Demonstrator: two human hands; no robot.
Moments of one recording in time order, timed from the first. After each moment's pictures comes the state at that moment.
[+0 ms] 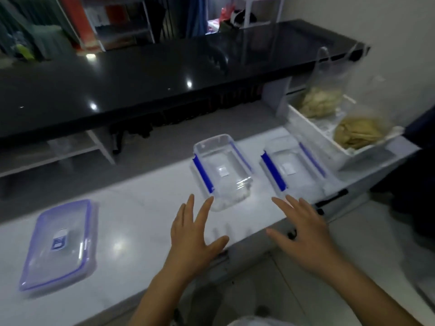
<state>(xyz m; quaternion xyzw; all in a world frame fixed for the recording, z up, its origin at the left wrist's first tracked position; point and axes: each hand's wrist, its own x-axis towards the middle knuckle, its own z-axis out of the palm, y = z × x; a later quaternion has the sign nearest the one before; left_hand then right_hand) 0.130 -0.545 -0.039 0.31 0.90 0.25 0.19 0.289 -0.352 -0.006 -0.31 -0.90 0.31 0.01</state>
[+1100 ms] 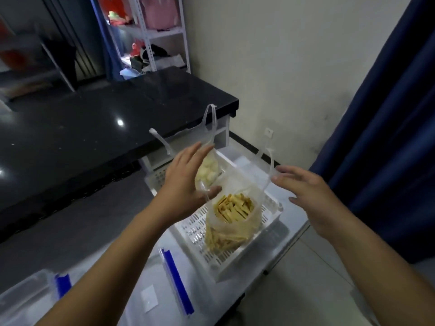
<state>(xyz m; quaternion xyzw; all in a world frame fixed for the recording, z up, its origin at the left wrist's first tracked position) 0.095 0.018 0.088 0.55 0.77 0.30 0.11 0.315 0.147 0.098 -0.44 -0.61 0.62 0.21</state>
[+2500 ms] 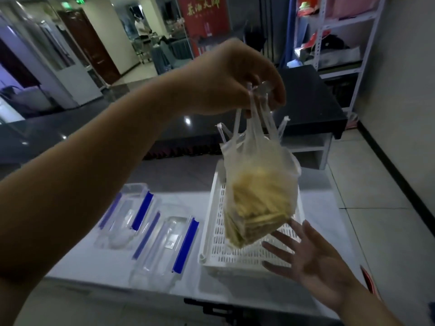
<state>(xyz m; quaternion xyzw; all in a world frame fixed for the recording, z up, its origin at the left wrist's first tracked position) 0.165 0.125 0.280 0.46 0.87 0.19 0.03 0.299 0.271 -0.011 -0.15 -0.26 0.93 -0.21</state>
